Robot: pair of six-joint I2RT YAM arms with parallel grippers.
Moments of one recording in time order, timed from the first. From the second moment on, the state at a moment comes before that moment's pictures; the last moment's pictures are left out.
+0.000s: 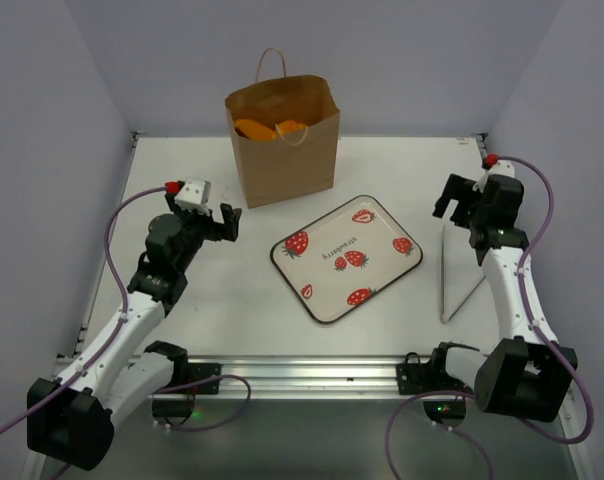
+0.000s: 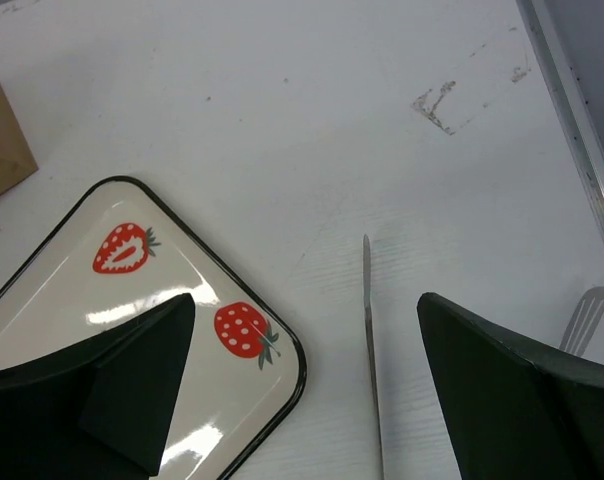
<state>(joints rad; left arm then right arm) -0.28 0.89 0.58 0.19 0.02 -0.06 -0.17 1.15 0.92 -0.32 -0.04 0.18</state>
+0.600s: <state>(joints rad) -0.28 0.89 0.60 0.18 0.02 -0.07 -0.18 1.09 0.86 -0.35 -0.54 -0.18</state>
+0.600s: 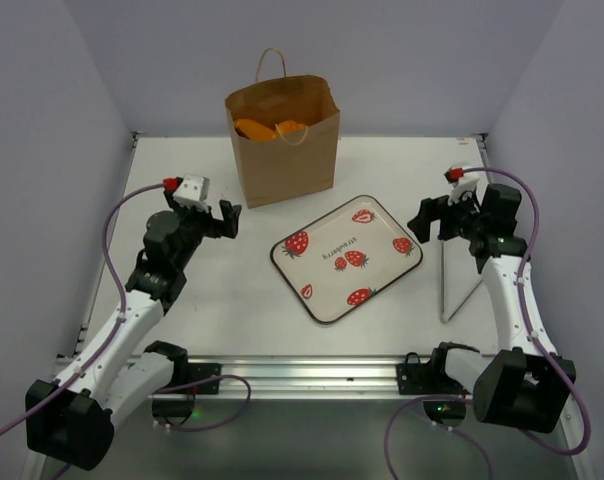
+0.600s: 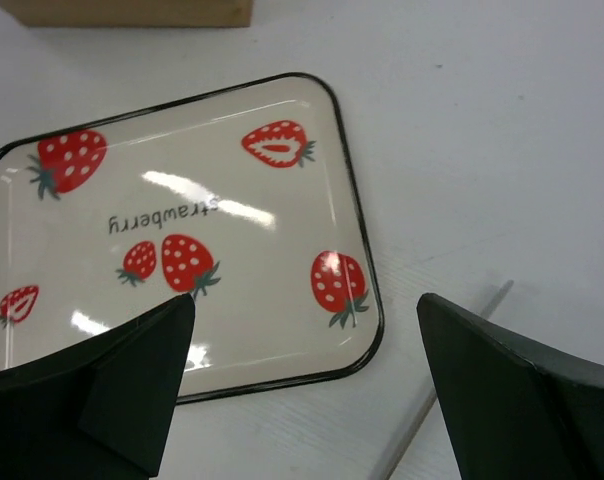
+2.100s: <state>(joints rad) 0.05 2.16 2.01 0.29 0.85 -0.49 -0.18 1.20 1.01 -0.72 -0.91 -0.53</state>
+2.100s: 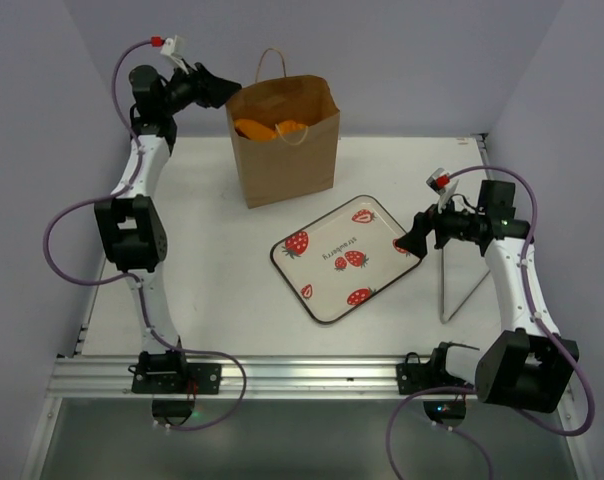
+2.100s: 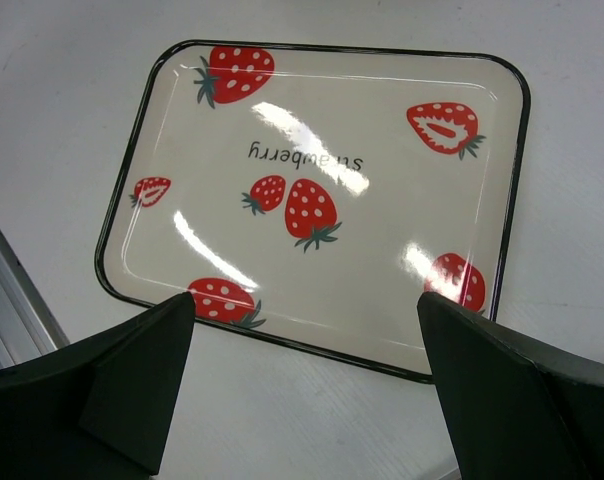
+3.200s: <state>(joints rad) -0.11 2.19 2.17 -0.10 0.54 0.05 -0.18 1.21 1.01 -0.73 -0.91 -0.54</state>
